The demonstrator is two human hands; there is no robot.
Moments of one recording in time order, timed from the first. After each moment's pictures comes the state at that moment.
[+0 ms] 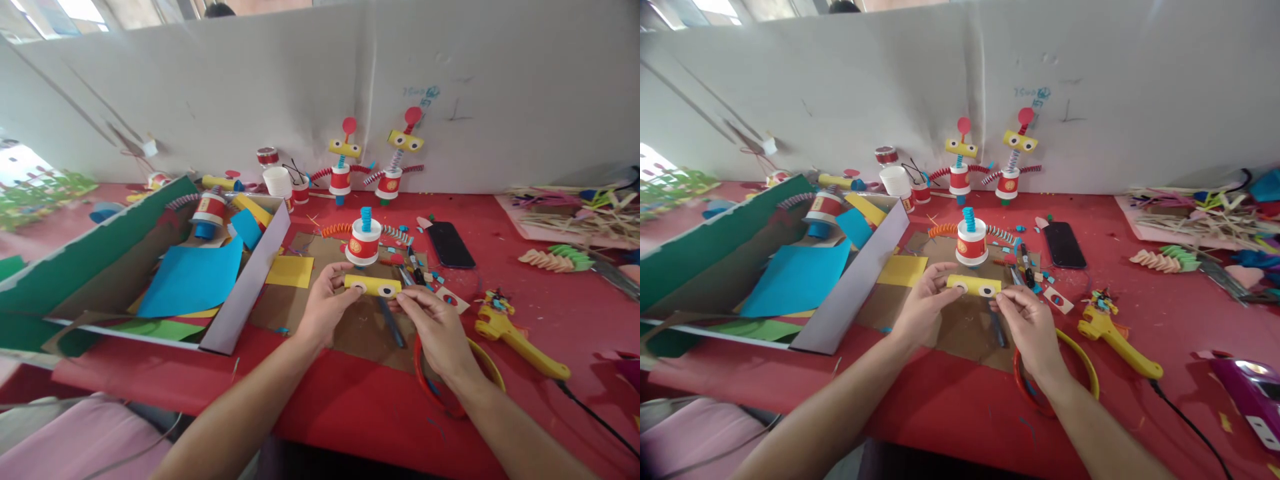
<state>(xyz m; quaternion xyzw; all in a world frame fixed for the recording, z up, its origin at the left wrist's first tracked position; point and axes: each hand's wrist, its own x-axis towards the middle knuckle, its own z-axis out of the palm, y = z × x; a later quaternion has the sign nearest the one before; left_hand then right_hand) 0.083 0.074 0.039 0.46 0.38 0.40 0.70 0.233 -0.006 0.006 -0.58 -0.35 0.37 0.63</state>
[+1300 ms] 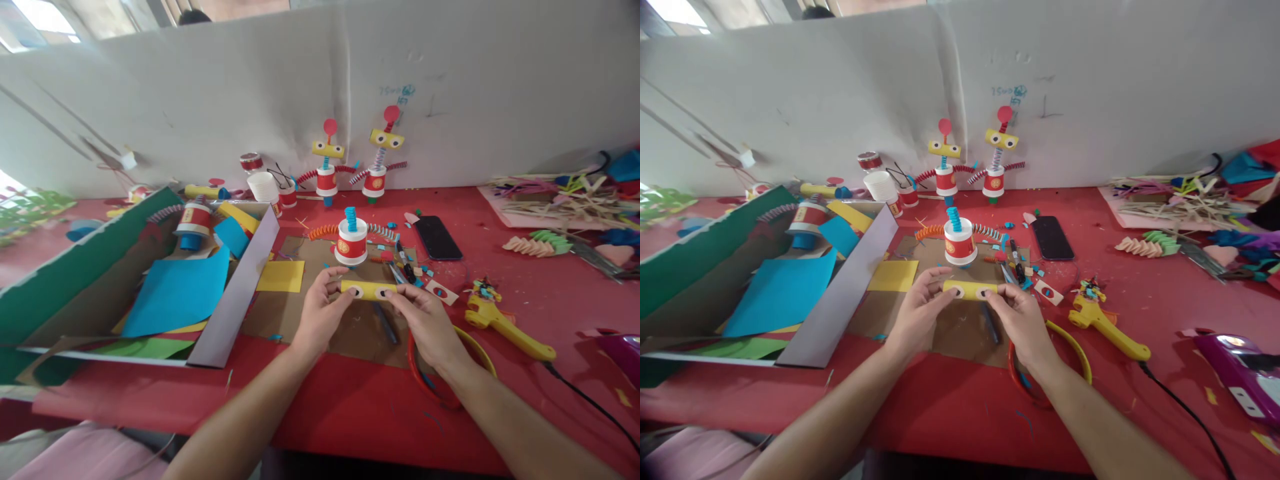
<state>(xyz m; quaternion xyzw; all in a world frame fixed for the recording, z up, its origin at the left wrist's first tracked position) 0.085 0.069 0.033 0.51 0.39 0.36 0.67 0.234 -0.003 0.015 -0.61 -0.33 0.39 0.60</state>
